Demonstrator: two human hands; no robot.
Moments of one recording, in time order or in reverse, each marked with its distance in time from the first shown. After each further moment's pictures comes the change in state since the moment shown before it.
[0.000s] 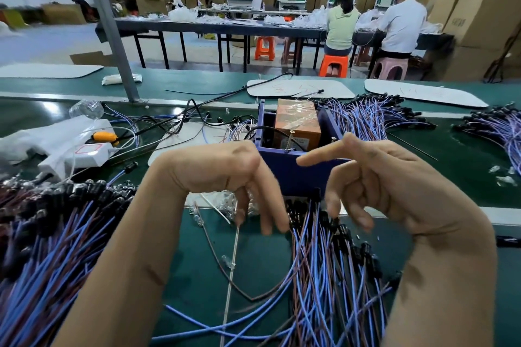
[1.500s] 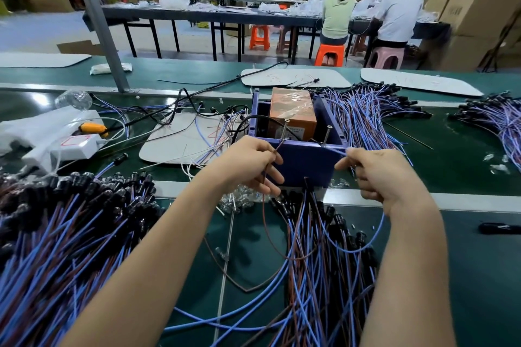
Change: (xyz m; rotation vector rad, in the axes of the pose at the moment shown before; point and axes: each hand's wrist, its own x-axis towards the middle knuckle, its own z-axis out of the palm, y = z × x) left_hand 0.054 -0.043 0.011 -0.099 0.969 -0.452; right_hand 0.023 0.059 -0.041 -0.177 0.831 0.316
